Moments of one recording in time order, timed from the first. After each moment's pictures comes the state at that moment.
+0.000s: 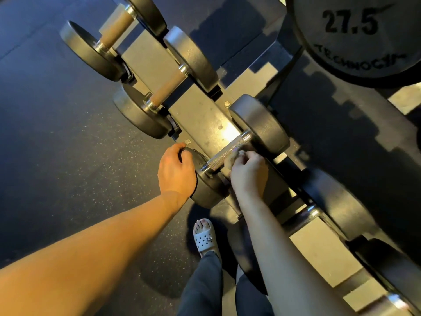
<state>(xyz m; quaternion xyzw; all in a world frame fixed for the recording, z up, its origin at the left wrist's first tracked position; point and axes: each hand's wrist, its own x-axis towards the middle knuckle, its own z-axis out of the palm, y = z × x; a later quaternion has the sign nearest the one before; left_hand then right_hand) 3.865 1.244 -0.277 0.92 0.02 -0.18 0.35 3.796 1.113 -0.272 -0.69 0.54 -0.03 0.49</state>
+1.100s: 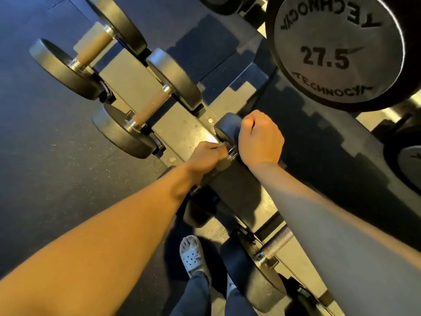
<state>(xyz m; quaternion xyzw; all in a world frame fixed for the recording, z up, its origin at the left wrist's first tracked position) 3.917 1.152 -0.286 0.74 -0.06 -0.48 0.46 3.853 1.032 -0.243 -0.86 0.40 -0.12 0.29</state>
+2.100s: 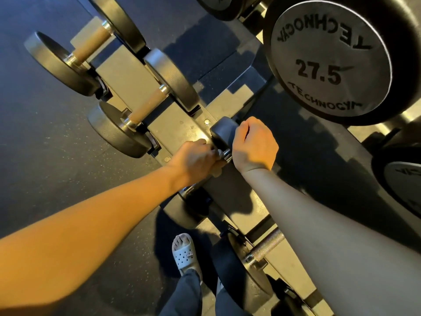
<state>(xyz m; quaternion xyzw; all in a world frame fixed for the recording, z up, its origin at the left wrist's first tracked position) 3.928 1.168 -0.283 0.84 -0.51 -0.21 0.03 3.851 1.027 -0.254 -0.88 0.38 -0.11 0.27</state>
